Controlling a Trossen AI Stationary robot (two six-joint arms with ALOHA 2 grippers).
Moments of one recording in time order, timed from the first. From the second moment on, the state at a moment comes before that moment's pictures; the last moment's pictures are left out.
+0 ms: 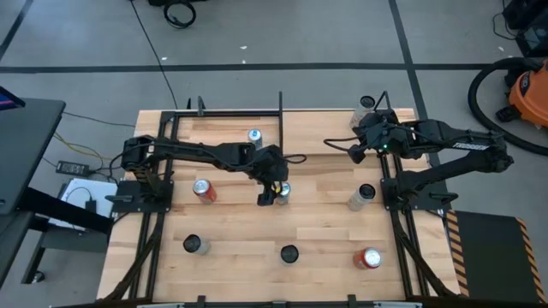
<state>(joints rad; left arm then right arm) 0.07 1.80 1.35 -0.42 0.18 0.12 -0.03 0.94 1.15 -1.09 0.69 0.44</state>
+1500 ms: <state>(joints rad) 0.10 1.84 1.56 -0.35 0.13 0.25 -0.03 0.94 1.15 -1.09 0.74 0.40</state>
